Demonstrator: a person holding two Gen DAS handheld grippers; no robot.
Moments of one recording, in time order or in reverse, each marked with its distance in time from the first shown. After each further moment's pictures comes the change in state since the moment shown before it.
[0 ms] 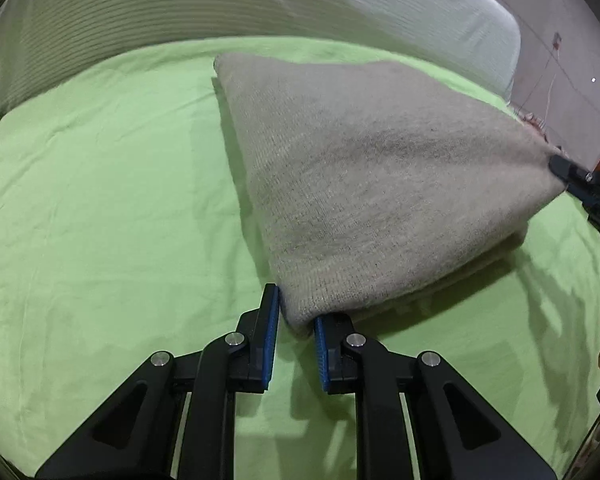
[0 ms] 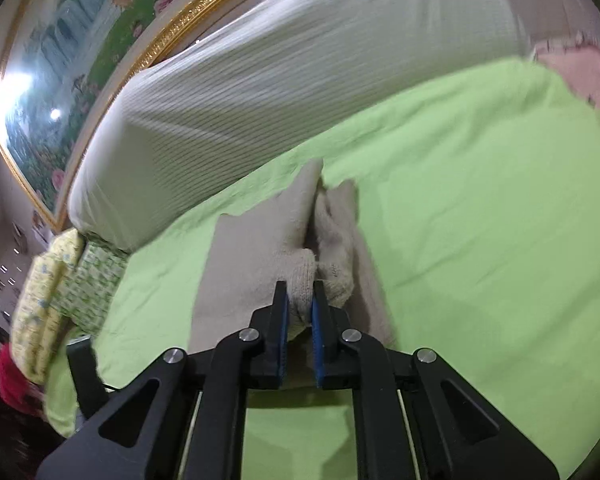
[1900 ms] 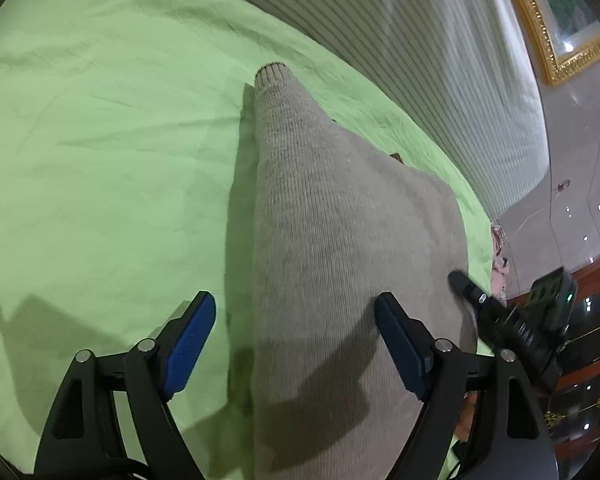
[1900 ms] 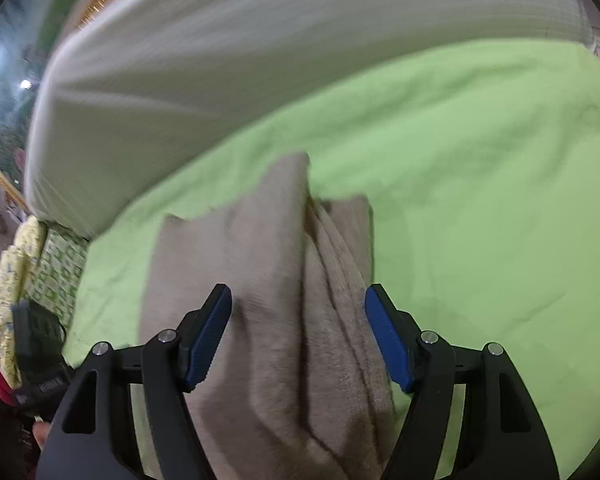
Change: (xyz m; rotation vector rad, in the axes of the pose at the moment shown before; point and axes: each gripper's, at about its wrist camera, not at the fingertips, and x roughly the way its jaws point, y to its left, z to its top) left arm 0.075 0.085 0.119 -0.443 0.096 -0.344; right arm 0.140 -0.003 0.070 -0.008 0.222 -0.029
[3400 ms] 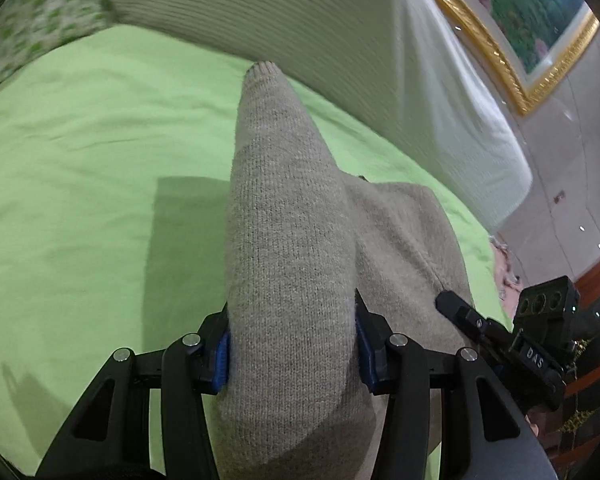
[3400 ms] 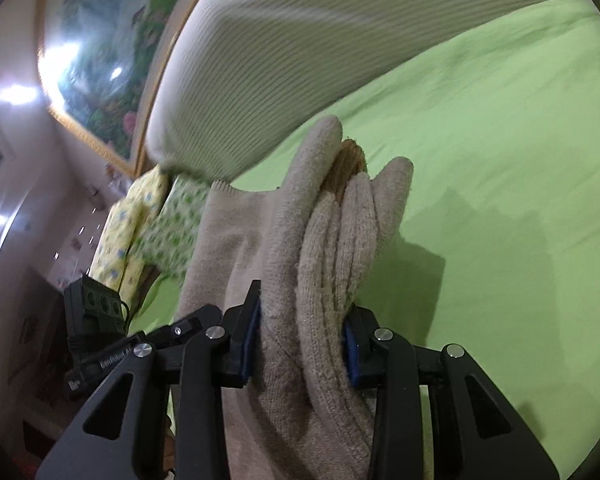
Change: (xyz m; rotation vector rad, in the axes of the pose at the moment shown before) left arm -0.211 0.083 -0.116 0.018 -0.232 0.110; right arm -0.053 0.159 -0.141 -0.042 0.048 0.429
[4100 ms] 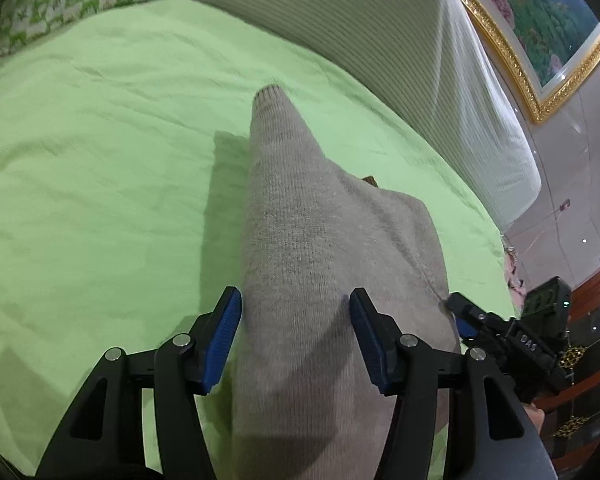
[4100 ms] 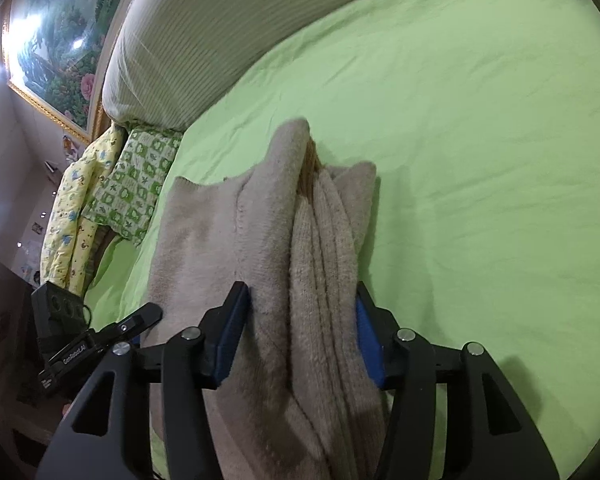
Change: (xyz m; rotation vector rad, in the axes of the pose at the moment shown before) left arm -0.007 0.057 -0.022 -0.047 0.004 0.008; right arm 0.023 -0.015 -0.041 0.031 0.063 -0.189
